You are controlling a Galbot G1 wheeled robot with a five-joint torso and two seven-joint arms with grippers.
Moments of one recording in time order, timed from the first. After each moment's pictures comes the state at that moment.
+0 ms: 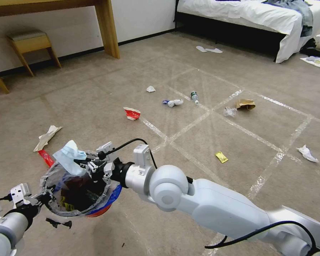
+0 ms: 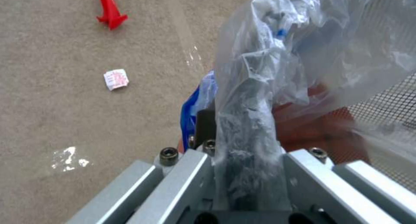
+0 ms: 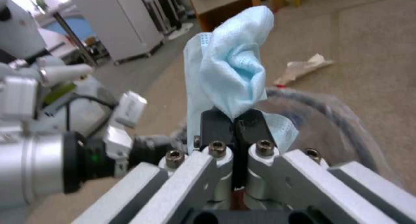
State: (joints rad) left arm 1.67 -1.24 -1.09 -2.26 -1.09 0.73 -0.32; right arm -0.40 1.20 -0.63 1.99 1.15 -0.39 0.26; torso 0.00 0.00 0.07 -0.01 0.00
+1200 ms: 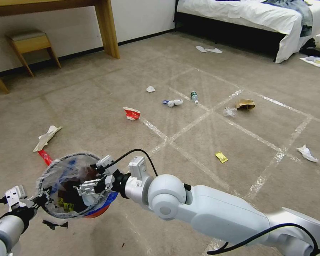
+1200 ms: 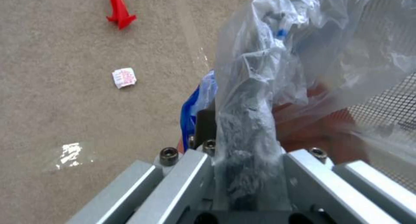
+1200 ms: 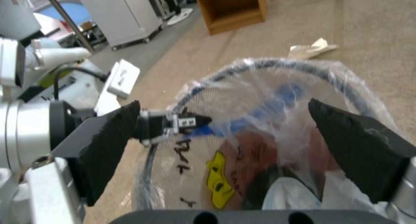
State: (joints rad) left arm 1.69 -1.25 -1.11 -2.28 -1.10 0.73 -0.32; right arm -0.41 1.19 -0.68 2.00 1.13 -0.40 0.28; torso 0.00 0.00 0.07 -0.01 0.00
